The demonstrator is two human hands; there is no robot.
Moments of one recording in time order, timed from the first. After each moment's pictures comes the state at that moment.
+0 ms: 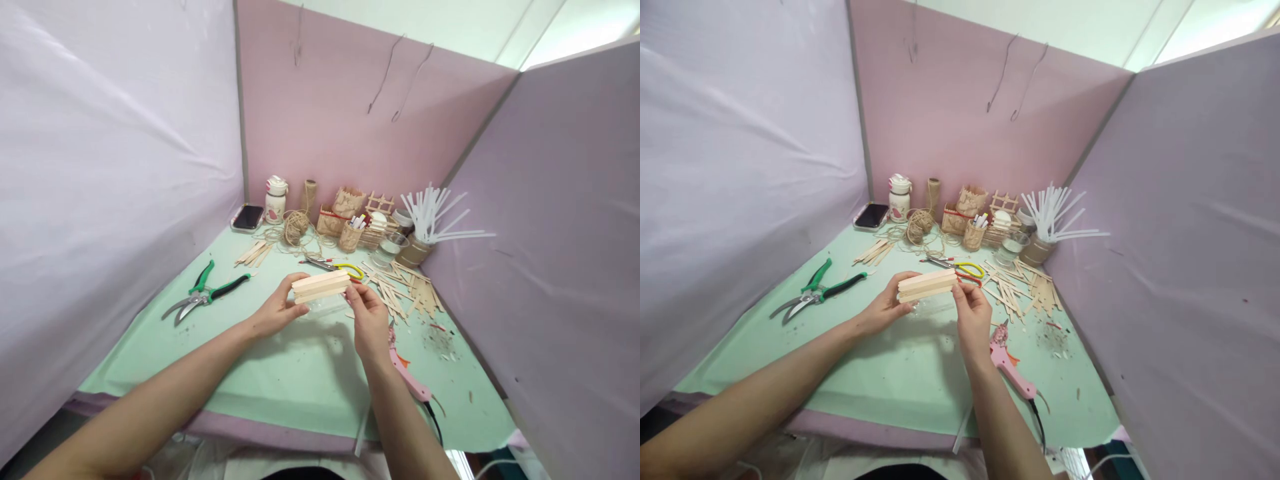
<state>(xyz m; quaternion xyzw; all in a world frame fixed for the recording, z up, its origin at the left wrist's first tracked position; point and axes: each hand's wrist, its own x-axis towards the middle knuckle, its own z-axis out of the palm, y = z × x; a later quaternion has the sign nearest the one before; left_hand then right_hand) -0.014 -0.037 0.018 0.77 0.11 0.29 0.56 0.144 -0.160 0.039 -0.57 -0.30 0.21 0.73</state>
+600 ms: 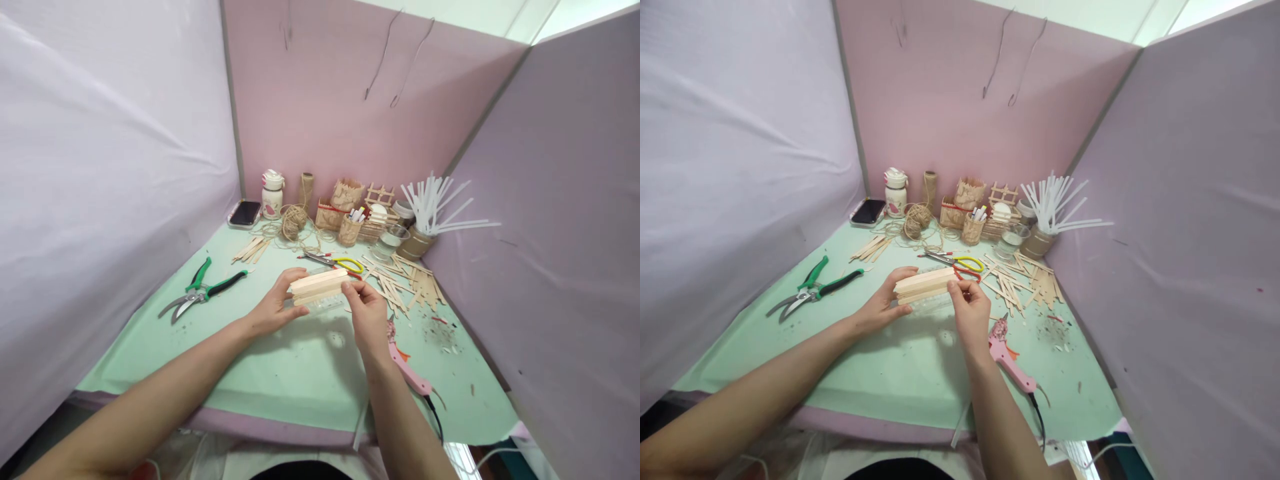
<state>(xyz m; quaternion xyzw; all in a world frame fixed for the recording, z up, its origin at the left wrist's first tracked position) -0.014 -0.036 0.017 0.82 0.10 0.30 0.47 0.149 -0.163 0.040 -0.61 -0.30 0.20 0.70</state>
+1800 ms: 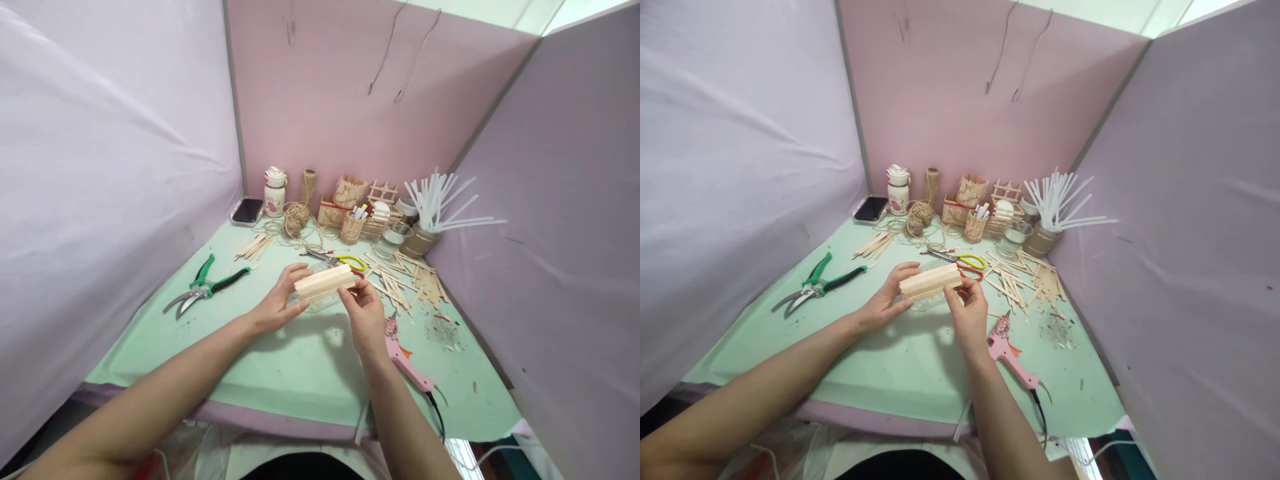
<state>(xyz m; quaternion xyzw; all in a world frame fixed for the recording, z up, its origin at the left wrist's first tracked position) -0.013 -0.031 0.010 0.86 0.04 0.34 0.38 0.146 -0.162 0.022 -0.56 -0.32 0.22 0.73</state>
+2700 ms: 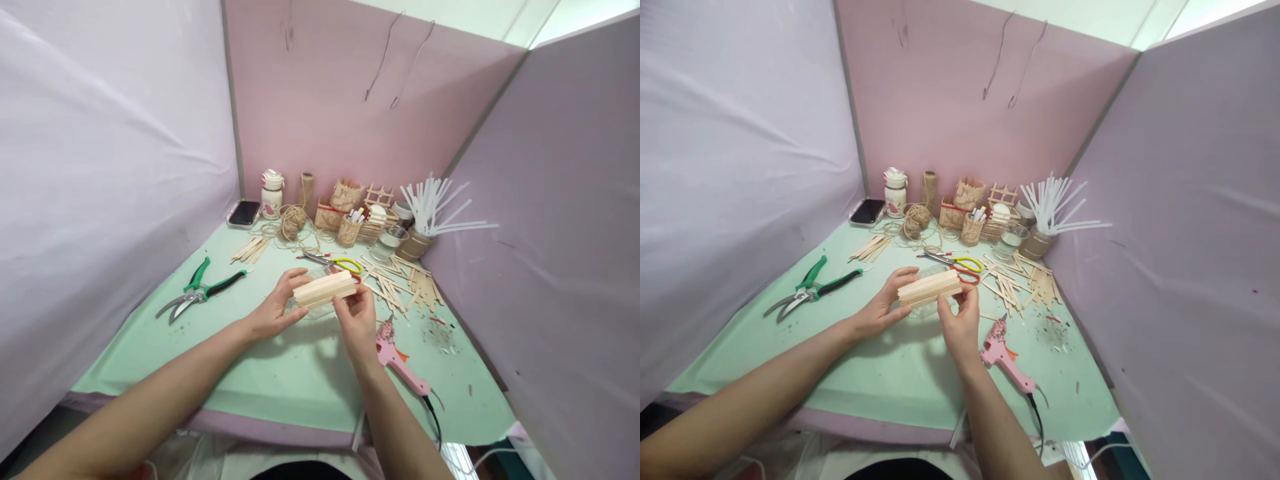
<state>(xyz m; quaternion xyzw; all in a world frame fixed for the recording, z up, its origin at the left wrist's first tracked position) -0.014 -0.035 0.013 0.86 0.03 0.33 0.38 0.136 -0.160 0.012 -0.54 -0.36 0.17 0.74</state>
